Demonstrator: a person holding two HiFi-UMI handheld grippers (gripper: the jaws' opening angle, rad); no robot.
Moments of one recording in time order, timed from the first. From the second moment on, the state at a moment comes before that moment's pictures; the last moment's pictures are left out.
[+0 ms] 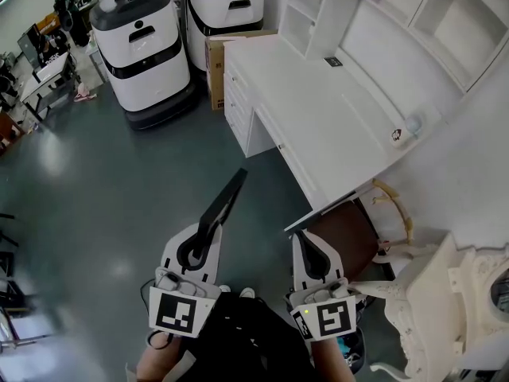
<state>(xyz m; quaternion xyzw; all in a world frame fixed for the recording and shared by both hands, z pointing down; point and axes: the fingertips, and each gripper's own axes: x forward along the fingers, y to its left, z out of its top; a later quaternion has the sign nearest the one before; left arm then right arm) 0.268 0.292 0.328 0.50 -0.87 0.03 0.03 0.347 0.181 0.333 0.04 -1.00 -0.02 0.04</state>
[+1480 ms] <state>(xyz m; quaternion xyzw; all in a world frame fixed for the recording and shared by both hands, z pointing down) 0.254 0.309 0.326 0.43 -0.90 0.02 0.01 0.319 0.182 0.343 -0.04 -1.00 -0.03 0.03</state>
